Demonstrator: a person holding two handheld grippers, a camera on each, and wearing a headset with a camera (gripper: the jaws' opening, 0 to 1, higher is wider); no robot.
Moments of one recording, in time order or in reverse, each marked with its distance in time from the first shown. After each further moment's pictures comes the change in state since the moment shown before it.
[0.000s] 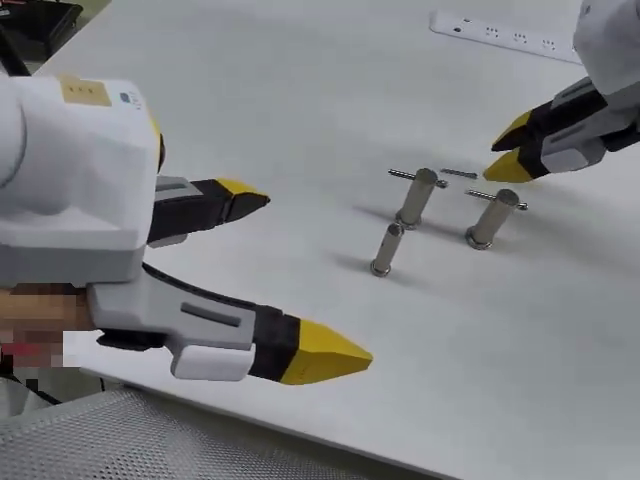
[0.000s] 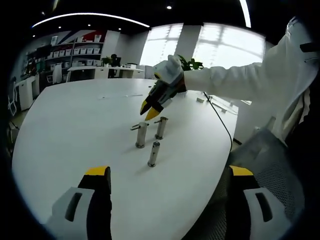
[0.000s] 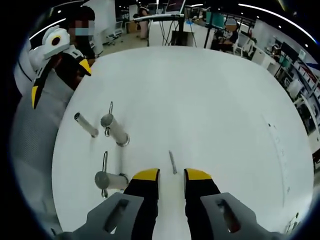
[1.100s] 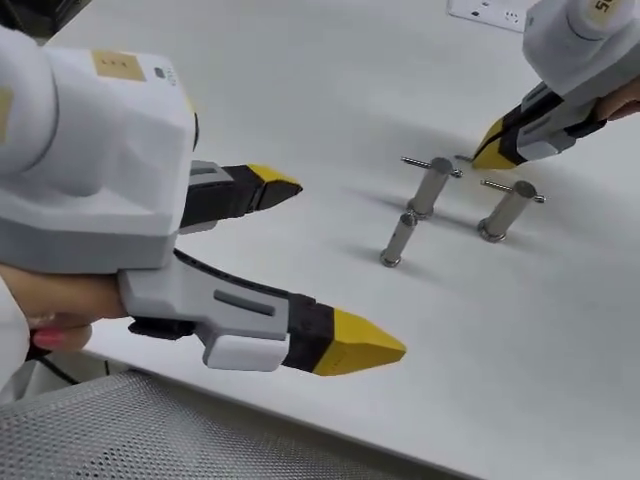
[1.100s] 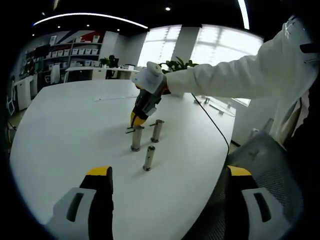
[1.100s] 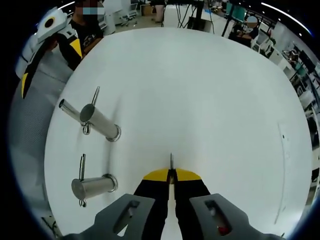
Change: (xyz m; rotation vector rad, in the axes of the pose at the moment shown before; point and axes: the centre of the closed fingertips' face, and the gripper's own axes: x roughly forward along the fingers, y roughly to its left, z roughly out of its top) left arm 0.005 0.002 0.002 -0.013 -0.004 -0.023; right arm 0.028 -0.011 -0.008 -0.116 0.139 0.069
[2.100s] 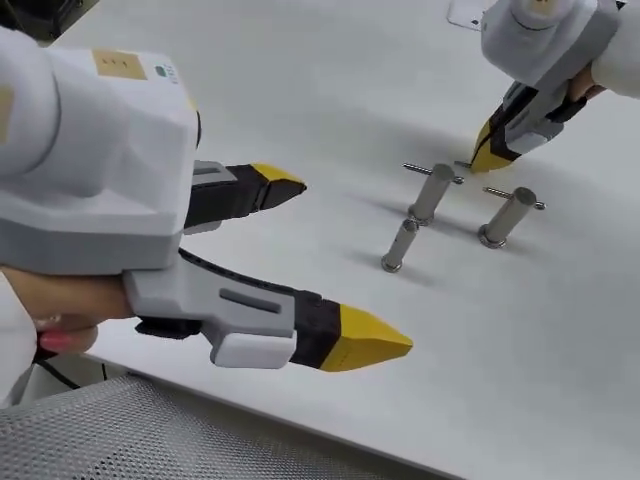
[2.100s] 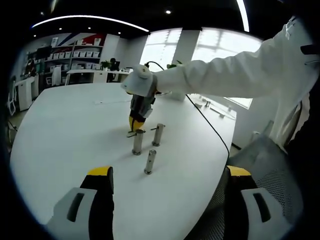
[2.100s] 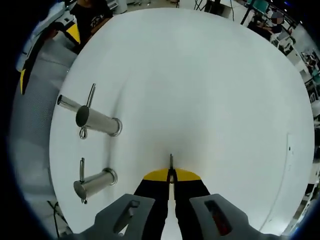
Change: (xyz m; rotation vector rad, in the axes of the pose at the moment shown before) left arm -0.002 -0.001 0.004 -0.001 -0.032 0.008; right arm 0.003 0.005 0.000 -0.096 0.196 0.081
